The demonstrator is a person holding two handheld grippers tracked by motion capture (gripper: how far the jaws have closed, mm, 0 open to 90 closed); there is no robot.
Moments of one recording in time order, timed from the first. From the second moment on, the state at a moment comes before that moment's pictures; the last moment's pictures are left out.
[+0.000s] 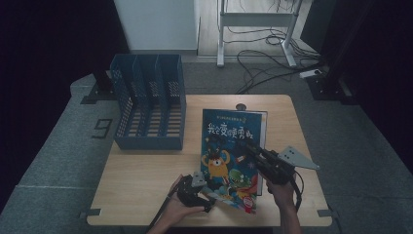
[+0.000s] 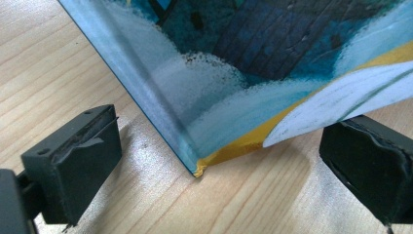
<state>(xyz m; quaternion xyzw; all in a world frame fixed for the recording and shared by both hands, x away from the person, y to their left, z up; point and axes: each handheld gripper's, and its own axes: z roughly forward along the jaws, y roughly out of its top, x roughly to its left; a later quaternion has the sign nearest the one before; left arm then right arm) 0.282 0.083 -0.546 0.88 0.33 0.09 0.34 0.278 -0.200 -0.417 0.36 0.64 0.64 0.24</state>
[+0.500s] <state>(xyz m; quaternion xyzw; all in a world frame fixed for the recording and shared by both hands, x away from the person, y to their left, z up) 0.287 0.084 -0.546 0.87 0.34 0.09 0.33 0.279 -0.196 -0.416 0.35 0.64 0.64 0.24</state>
